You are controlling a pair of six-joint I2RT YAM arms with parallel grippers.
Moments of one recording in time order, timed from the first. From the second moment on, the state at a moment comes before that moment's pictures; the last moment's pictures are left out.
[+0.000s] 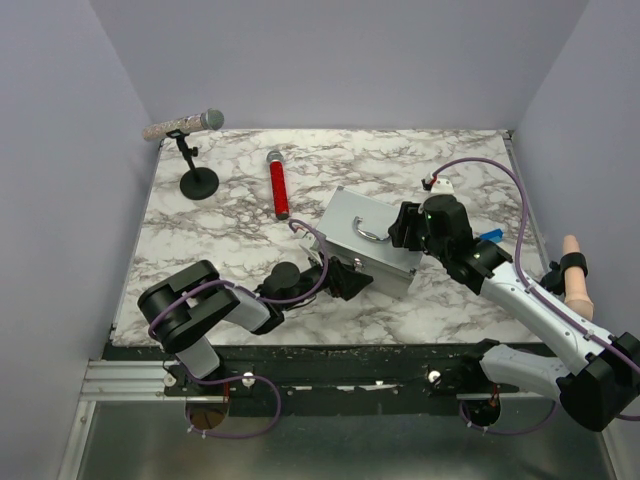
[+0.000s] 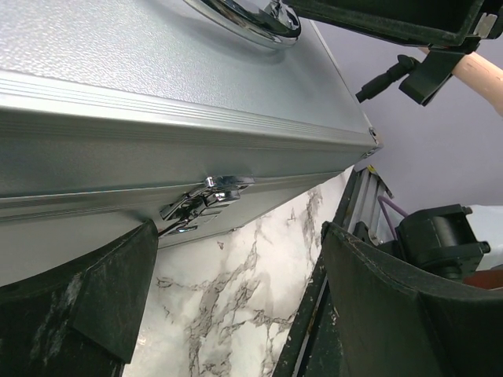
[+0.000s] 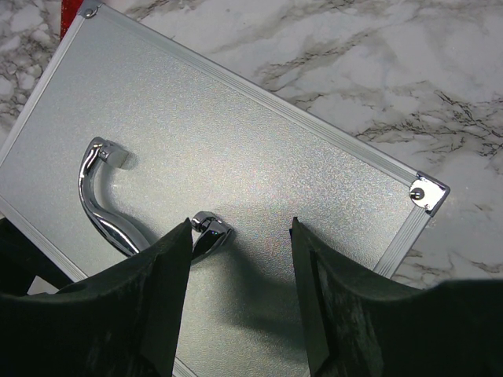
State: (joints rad) left arm -0.91 1.63 0.37 1.26 0.13 -0.75; right arm 0.57 1.08 0.86 -0.33 0.22 0.42
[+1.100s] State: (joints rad) left arm -0.93 1.61 0.33 1.30 0.18 -0.77; right arm 0.57 1.08 0.86 -0.33 0.22 0.42
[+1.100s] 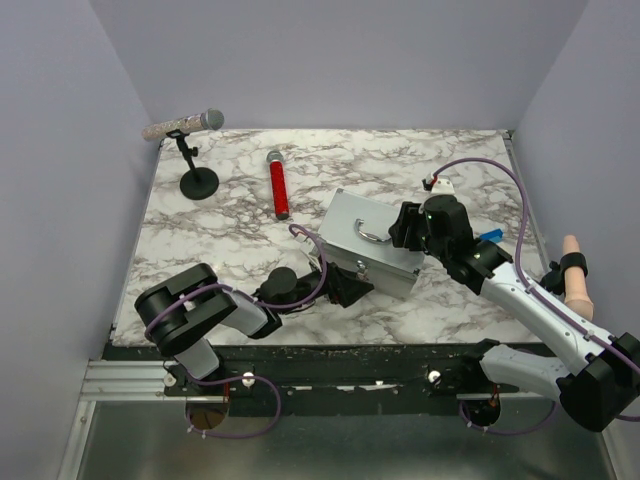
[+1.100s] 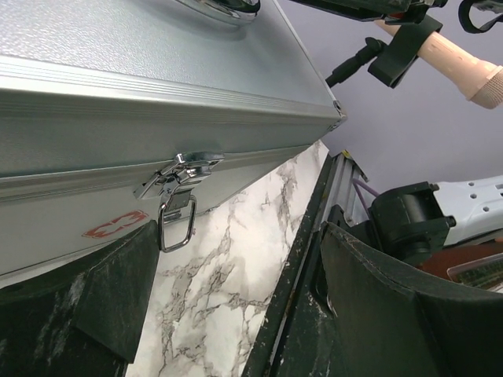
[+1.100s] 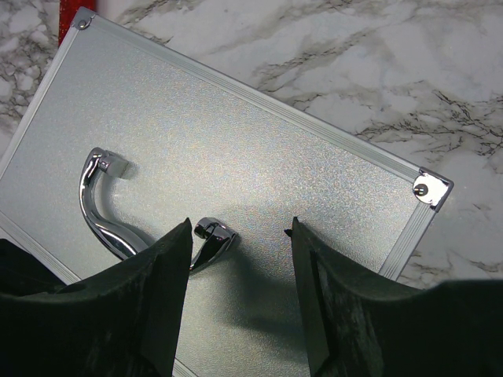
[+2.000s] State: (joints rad) left arm -0.94 1.57 0.33 1.30 0.19 -0.77; right arm 0.57 1.08 0.86 -0.33 0.22 0.42
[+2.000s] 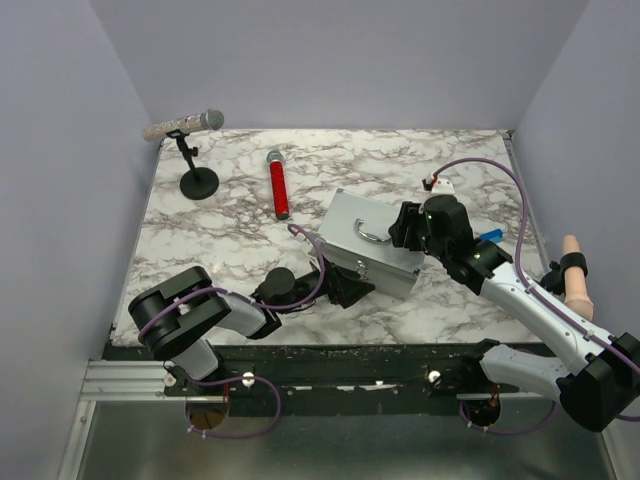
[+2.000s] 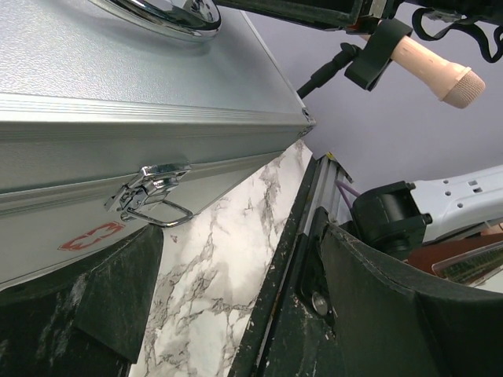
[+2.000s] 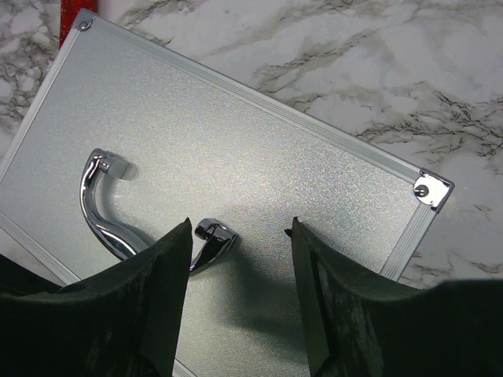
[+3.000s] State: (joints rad) left arm -0.94 1.54 0.37 1.26 0.16 -0.76; right arm 0.57 1.08 0.85 -0.31 0.22 0.42
